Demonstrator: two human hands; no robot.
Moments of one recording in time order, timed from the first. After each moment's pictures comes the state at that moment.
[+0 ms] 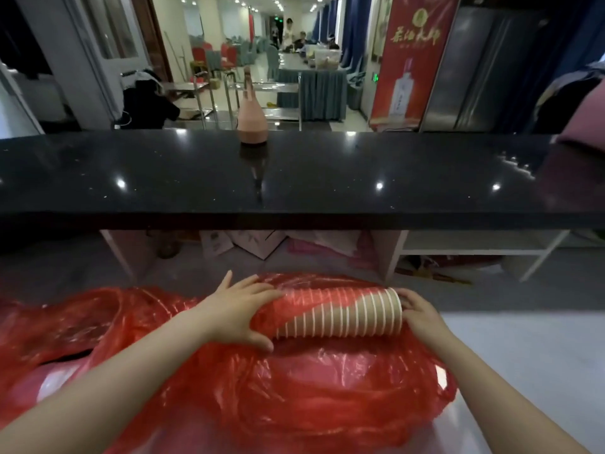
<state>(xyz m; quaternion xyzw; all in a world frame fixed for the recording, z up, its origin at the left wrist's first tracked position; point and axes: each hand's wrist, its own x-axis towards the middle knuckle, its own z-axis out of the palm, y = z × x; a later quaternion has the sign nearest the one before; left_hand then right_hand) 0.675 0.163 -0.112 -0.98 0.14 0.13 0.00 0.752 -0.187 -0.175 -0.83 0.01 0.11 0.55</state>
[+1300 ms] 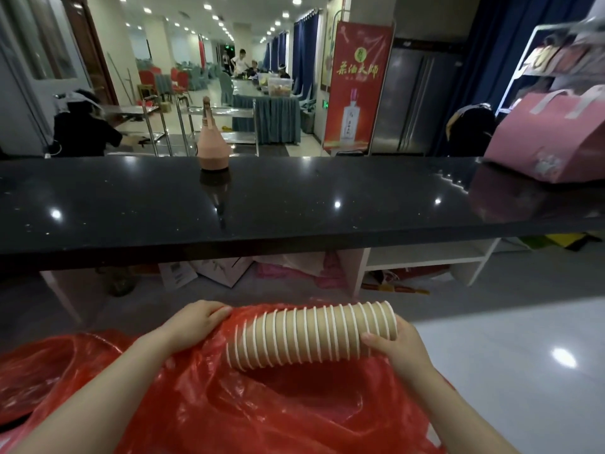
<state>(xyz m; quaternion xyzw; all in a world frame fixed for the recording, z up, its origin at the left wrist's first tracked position) 0.720 0.194 -0.132 -0.96 0.03 0.08 -0.27 0.695 -0.175 -0.140 -0.77 -0.01 -0.02 0.63</state>
